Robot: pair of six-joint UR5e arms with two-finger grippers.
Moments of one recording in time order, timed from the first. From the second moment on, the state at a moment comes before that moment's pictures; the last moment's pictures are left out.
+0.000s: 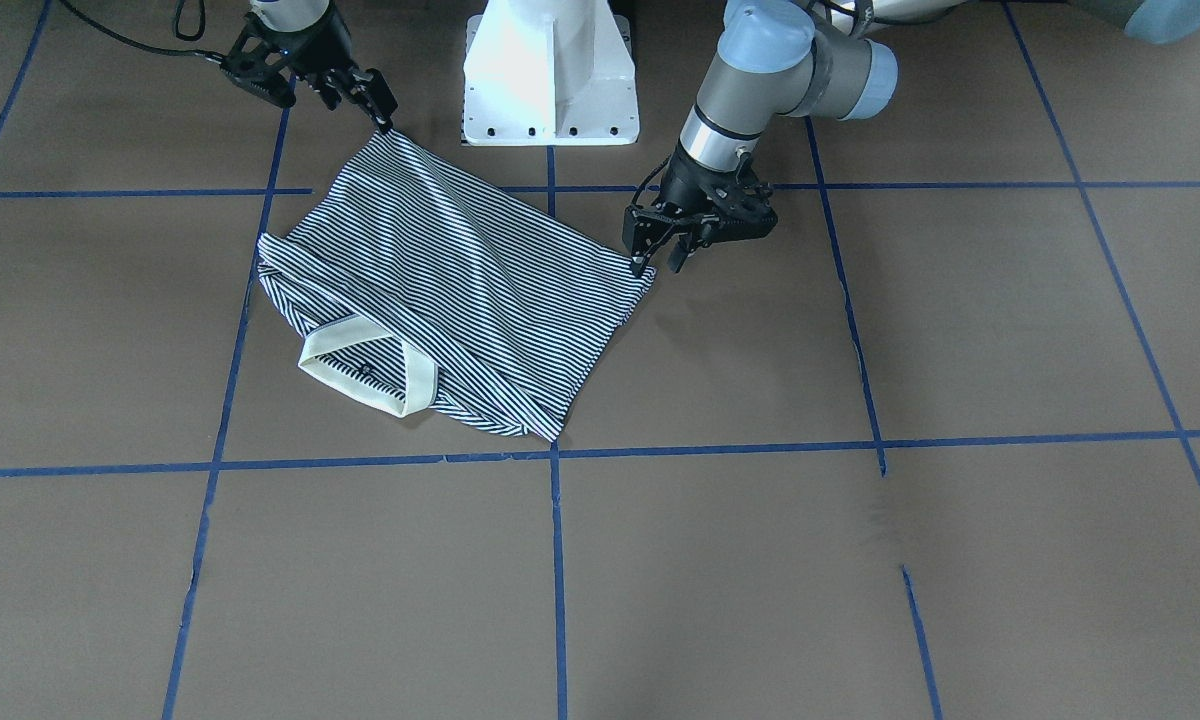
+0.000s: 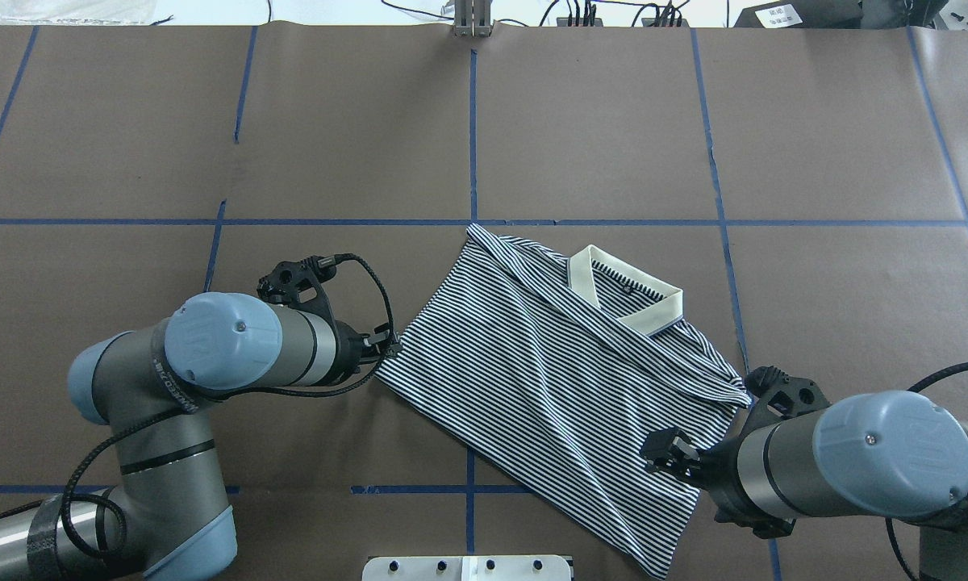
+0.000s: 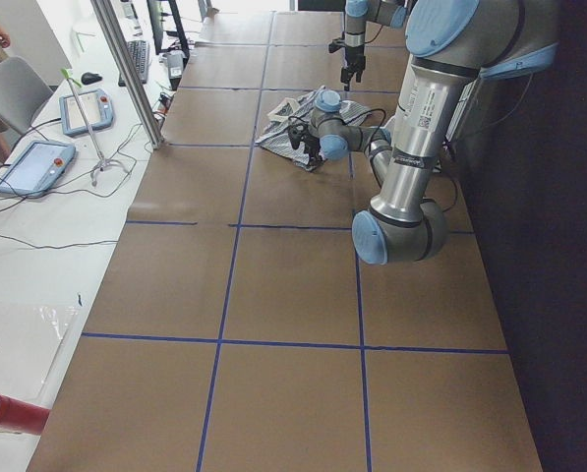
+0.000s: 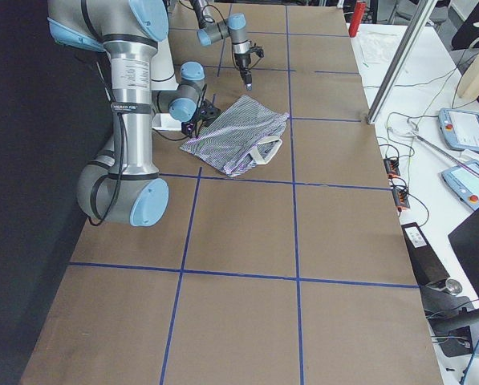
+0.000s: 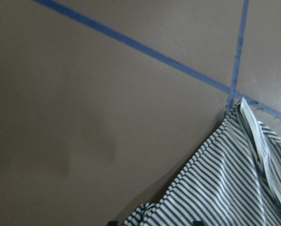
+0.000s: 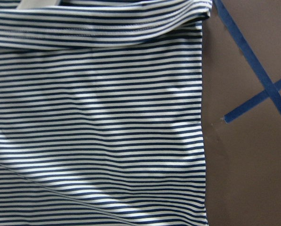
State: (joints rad) left arm -0.39 -1.98 -1.83 -1.92 -1.71 -1.67; right arm 0.26 -1.57 2.30 -1.43 1.81 2.03
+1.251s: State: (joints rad) left arm -0.36 -2.02 -1.77 -1.90 -1.64 -1.65; right arm 0.28 -1.58 2.28 -1.43 1.81 2.03
